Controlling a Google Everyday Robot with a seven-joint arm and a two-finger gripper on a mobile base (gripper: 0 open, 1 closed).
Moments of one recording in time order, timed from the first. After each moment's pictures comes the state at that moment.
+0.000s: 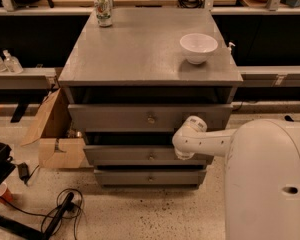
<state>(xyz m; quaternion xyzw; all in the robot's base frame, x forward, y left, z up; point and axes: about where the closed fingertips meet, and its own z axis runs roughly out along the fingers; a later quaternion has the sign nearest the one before) 0.679 -0.161 0.421 -0.67 0.72 -0.13 0.12</state>
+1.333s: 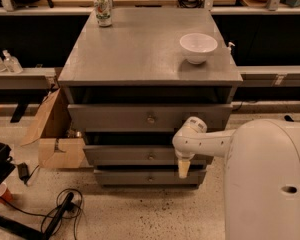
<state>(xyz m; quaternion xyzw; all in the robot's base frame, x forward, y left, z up) 0.678 -0.161 0.419 -0.67 0.72 -0.13 0.11</state>
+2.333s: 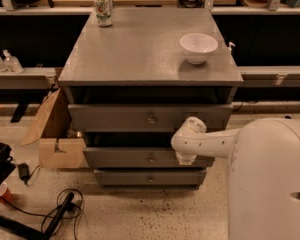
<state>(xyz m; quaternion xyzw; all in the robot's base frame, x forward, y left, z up) 0.649 -0.166 0.424 -0.67 0.73 -0.13 0.07</state>
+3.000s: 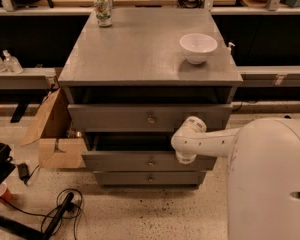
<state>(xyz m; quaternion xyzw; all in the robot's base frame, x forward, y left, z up) 0.649 -0.166 0.425 -0.67 0.73 -0.13 0.07</state>
